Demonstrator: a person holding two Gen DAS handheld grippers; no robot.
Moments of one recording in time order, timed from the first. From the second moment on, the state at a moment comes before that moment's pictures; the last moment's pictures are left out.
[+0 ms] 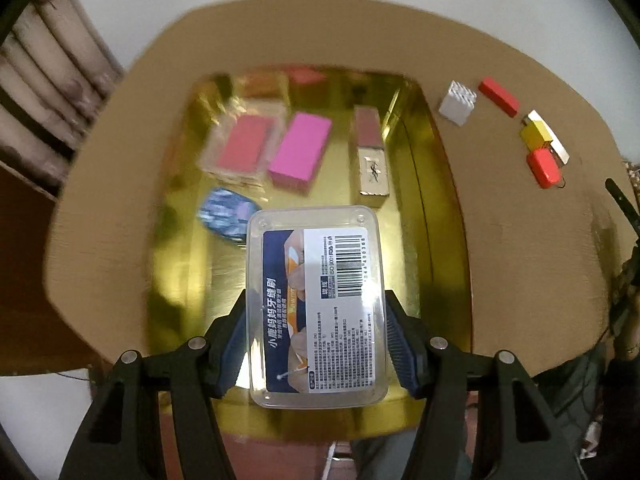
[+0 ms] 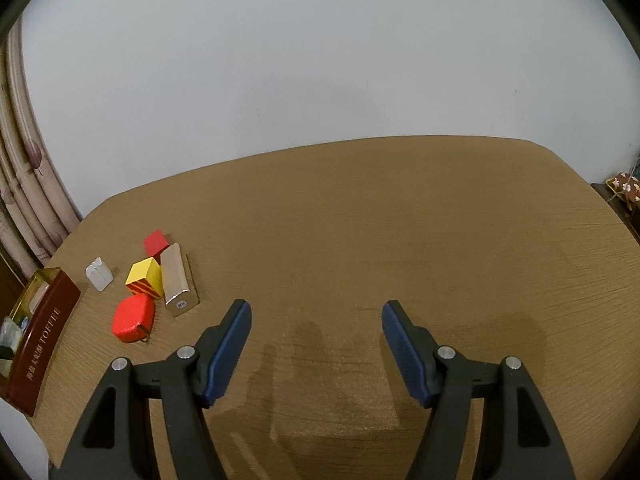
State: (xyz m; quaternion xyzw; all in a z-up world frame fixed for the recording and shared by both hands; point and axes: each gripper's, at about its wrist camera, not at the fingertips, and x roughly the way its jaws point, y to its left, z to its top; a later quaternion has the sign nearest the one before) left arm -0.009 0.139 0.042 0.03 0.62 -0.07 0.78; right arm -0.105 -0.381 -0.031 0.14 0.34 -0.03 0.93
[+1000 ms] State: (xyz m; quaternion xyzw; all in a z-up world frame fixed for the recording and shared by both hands) left arm 0.040 0.123 0.026 0.13 0.59 -0.06 0.79; right arm -0.094 -0.379 -0.039 0.13 0.37 -0.03 0.92
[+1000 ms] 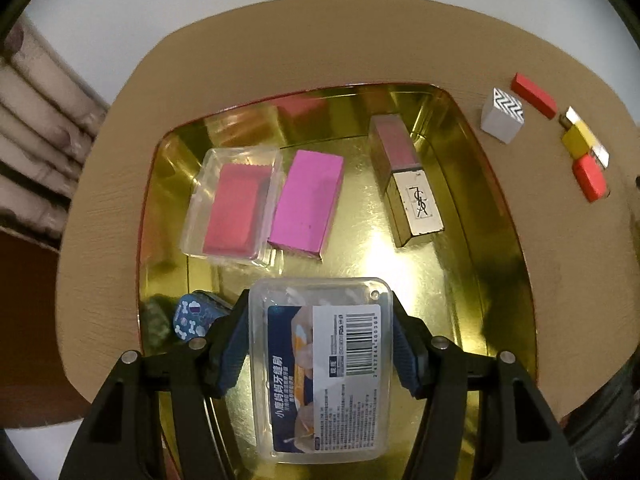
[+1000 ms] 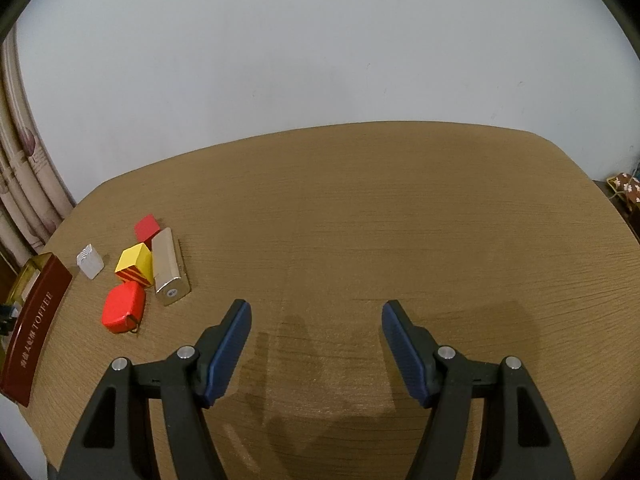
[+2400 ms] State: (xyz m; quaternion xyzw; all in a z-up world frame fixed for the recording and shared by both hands) left arm -0.204 0.128 0.092 -0.05 0.38 0.08 0.92; right arm -0.066 -0.228 -0.017 0.04 0.41 0.12 0.90
